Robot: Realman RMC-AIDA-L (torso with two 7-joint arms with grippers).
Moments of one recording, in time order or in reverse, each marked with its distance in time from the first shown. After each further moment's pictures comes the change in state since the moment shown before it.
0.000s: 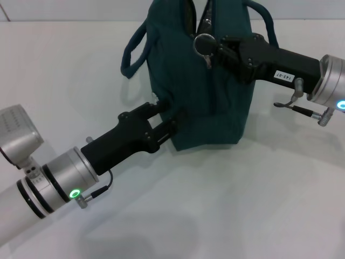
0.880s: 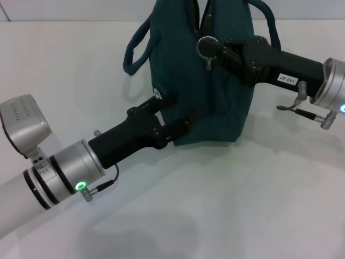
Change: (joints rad) left arm -0.029 -0.007 -0.004 0.033 0.040 -0.009 -0.046; right arm -0.016 -0.001 0.000 -0.003 0.000 -0.009 0.000
